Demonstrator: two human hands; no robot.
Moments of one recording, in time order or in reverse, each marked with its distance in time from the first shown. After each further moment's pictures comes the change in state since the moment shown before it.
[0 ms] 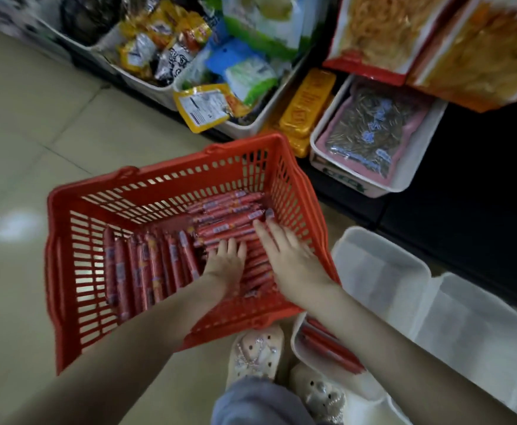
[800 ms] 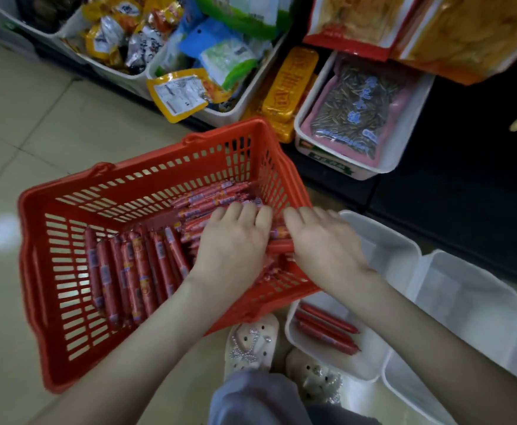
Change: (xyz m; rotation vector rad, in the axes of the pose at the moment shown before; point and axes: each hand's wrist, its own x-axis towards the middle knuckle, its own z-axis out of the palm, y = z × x) left_hand -0.089 0.021 -0.104 -0.014 0.824 0.233; right_hand -0.028 0.023 -0.048 -0.316 0.389 0.017
